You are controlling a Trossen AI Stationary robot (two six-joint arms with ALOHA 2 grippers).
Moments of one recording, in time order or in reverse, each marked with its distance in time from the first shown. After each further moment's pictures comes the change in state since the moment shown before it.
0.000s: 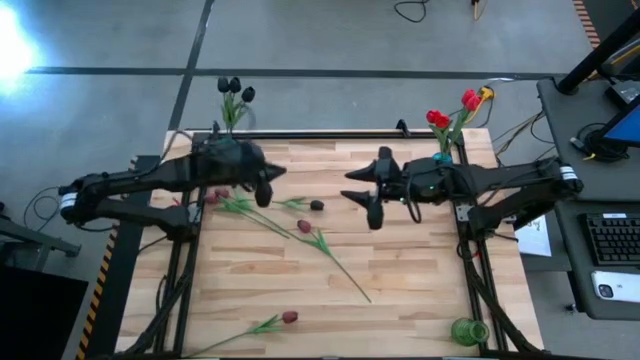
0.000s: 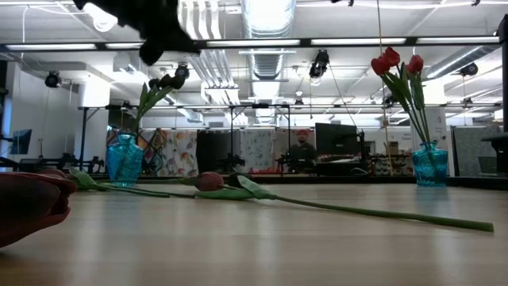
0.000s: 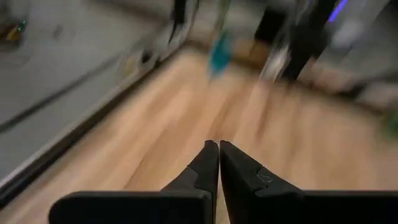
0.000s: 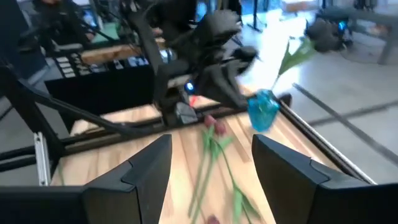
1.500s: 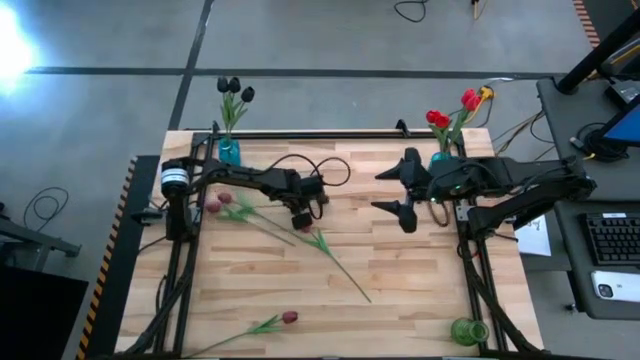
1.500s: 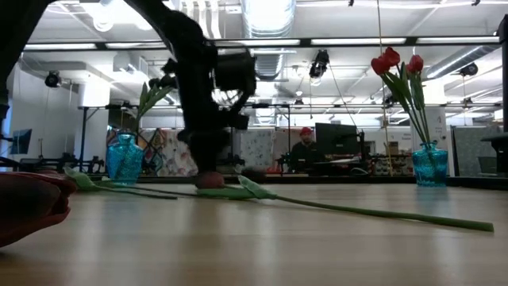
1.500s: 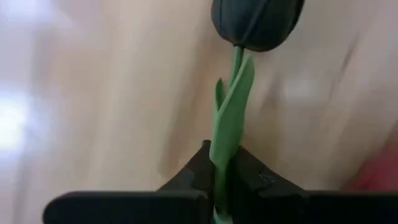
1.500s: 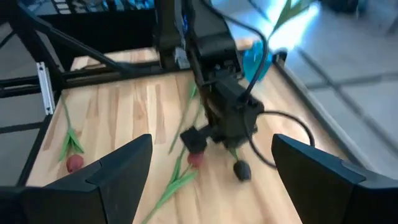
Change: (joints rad) left arm -0.060 0.893 0.336 -0.369 -0.108 0.107; right arm 0.027 -0.169 0.023 -0.417 -0.027 -0.009
